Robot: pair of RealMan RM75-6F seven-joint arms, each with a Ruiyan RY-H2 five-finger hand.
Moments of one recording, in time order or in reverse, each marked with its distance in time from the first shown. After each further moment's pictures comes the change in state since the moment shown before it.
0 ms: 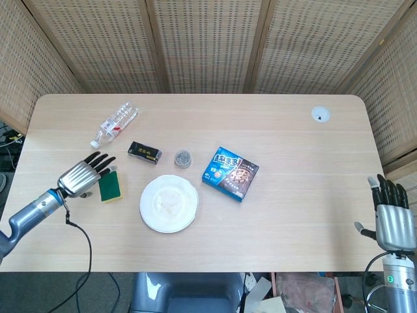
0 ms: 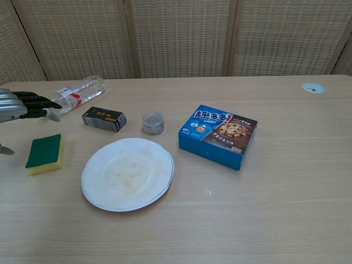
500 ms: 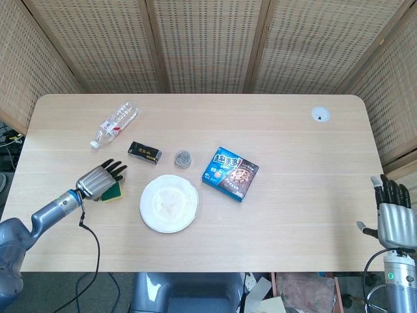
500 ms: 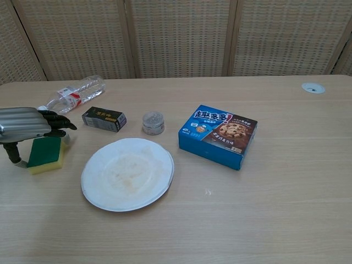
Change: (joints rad) left arm -0.048 -0.113 0.064 0.089 -0.006 -0.120 0.000; right arm 0.008 -0.008 0.010 0.026 0.042 -0.025 0.007
